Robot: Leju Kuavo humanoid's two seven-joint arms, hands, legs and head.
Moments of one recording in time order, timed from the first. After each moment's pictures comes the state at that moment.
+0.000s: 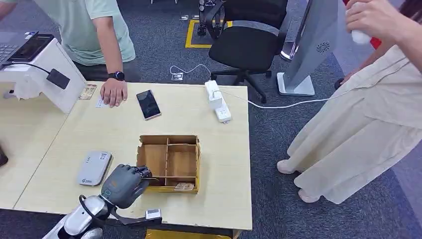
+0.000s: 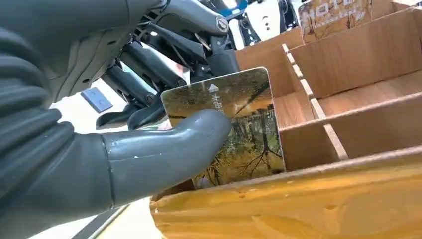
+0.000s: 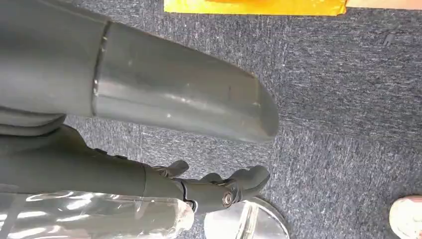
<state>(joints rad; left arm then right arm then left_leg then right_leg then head) 0.00 0.43 -0.52 -1.61 -1.03 0.19 -0.14 -0.09 0.19 -0.63 -0.26 1.03 -0.43 -0.23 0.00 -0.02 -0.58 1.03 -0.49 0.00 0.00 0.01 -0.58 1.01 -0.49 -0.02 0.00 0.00</state>
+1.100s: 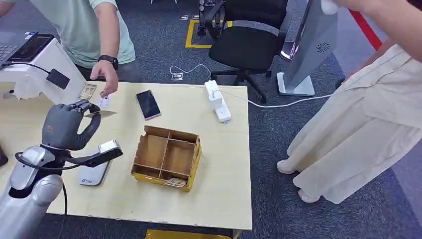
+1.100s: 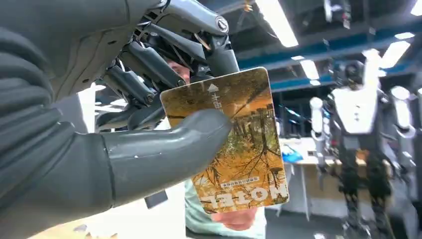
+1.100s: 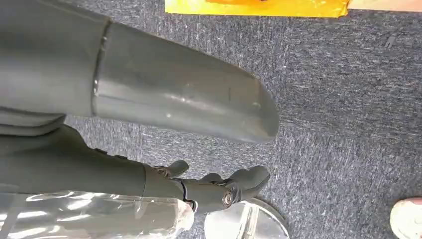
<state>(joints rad) -0.22 0.51 -0.20 -1.69 -0.80 0.19 -0.17 -0.08 0.19 -0.62 -0.26 1.02 -0.43 -0.25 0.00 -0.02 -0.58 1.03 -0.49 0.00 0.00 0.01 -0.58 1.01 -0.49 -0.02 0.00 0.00</state>
